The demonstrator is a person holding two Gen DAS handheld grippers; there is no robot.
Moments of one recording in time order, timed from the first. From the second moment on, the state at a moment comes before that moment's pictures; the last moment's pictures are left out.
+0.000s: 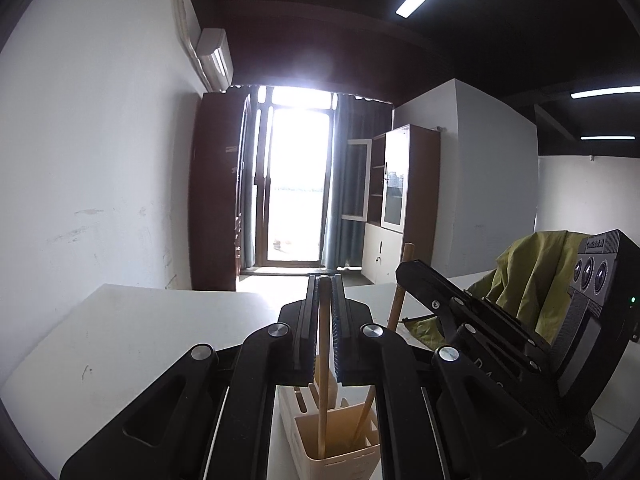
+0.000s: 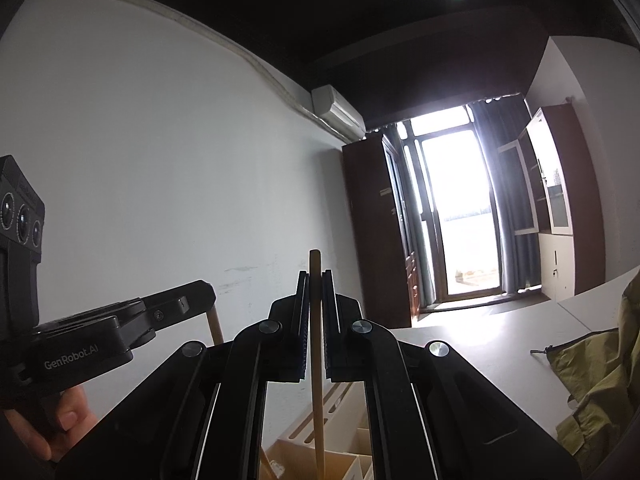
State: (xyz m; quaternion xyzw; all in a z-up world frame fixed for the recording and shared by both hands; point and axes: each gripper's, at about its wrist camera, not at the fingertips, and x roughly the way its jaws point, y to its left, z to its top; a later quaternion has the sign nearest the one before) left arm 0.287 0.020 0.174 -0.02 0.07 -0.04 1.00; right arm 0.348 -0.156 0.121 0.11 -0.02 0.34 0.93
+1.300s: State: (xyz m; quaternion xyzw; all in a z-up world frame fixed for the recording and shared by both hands) left arm 0.282 0.051 0.156 -0.06 0.11 -0.07 0.99; right arm 0.352 -0.159 0.099 0.10 0.07 0.31 0.94
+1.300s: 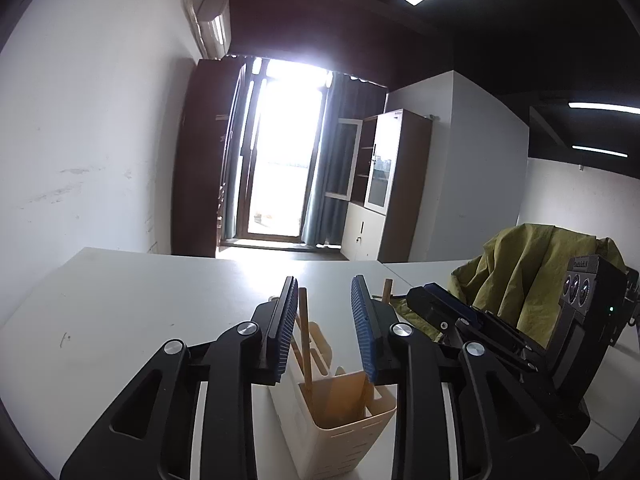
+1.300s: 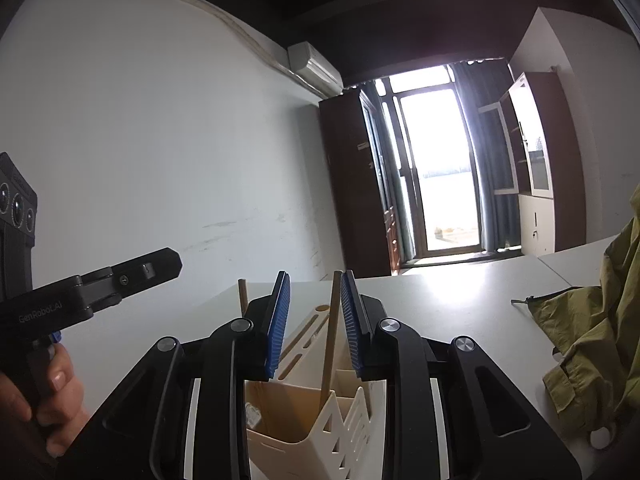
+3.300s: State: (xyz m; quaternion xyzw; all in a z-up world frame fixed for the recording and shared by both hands) left arm 0.284 0.008 -0.009 0.01 0.46 -0.06 0.88; right arm 0.288 -0.162 -0.048 -0.01 0.47 0.17 0.86
